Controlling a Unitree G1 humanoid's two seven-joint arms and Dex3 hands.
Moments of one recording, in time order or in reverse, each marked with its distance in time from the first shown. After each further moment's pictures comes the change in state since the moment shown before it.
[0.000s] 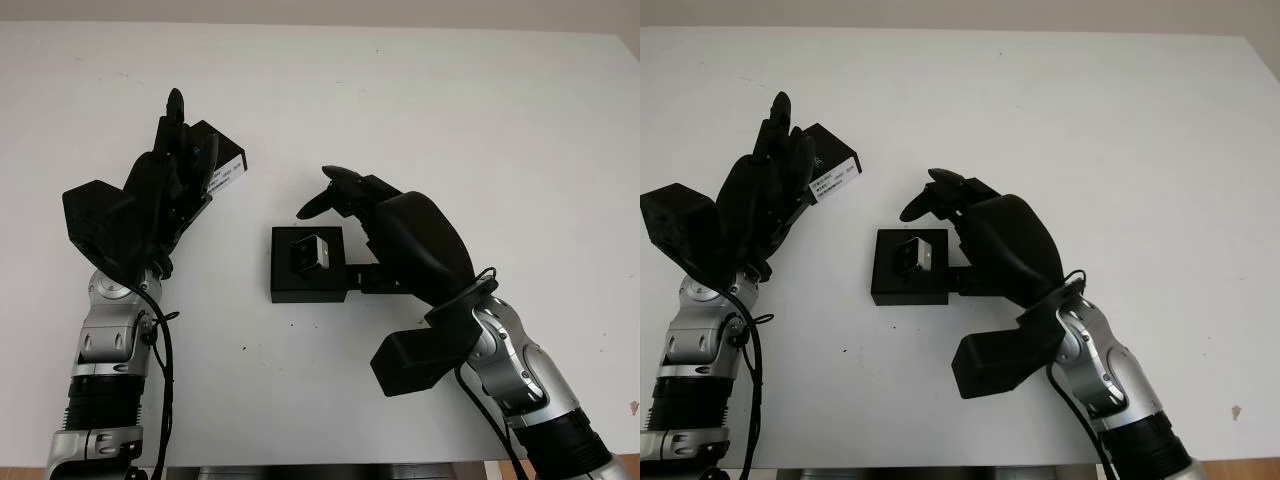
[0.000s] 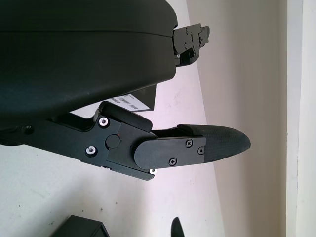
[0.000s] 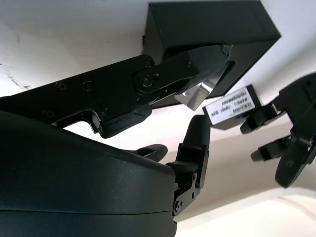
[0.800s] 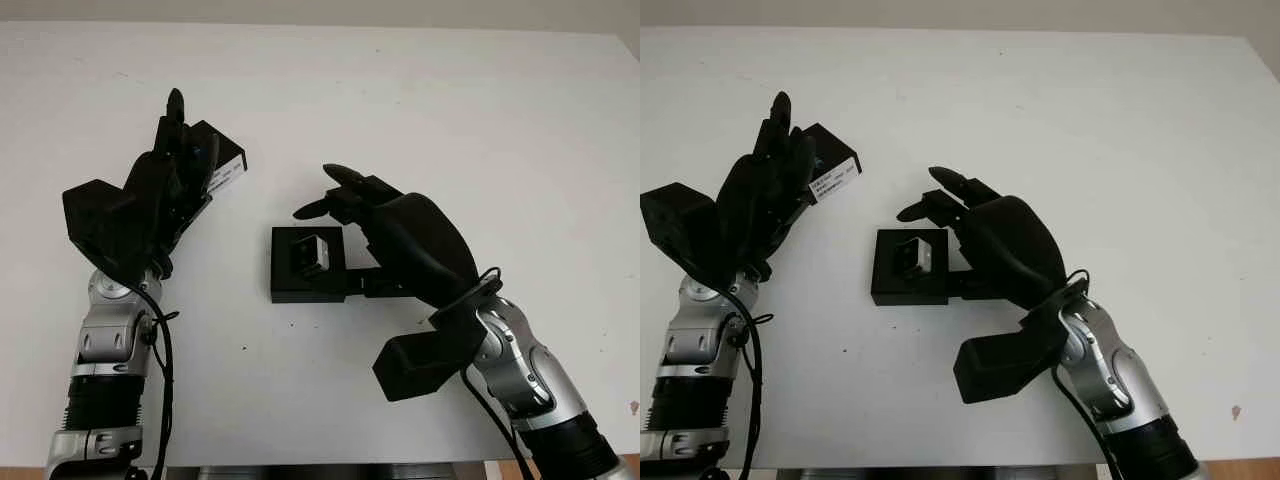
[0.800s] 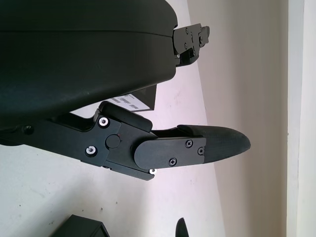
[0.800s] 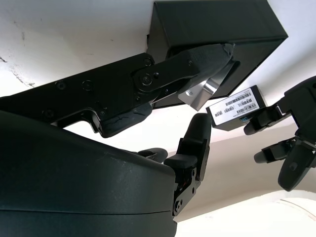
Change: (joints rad) left arm 0.000 0.000 0.001 -0.009 0.000 0.017 0.000; right arm 0.003 0.007 -0.004 0.004 -0.021 0.014 -0.017
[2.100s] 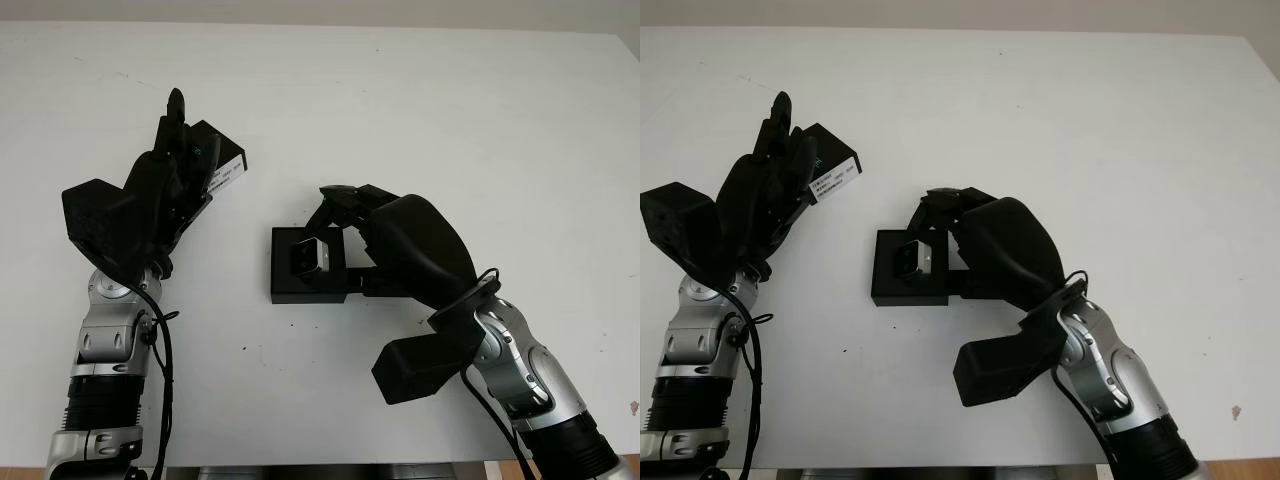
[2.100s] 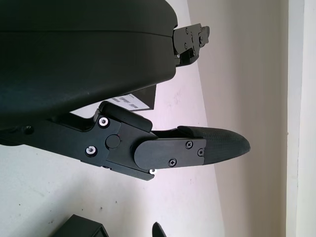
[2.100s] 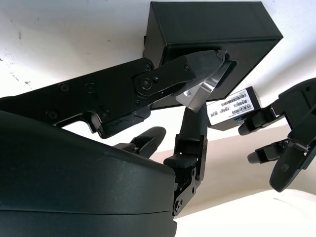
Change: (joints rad) left arm 0.000 0.000 0.001 -0.001 -0.002 -0.001 -0.011; right arm 0.000 -0.005 0.006 0.004 -0.008 -0.030 -0.015
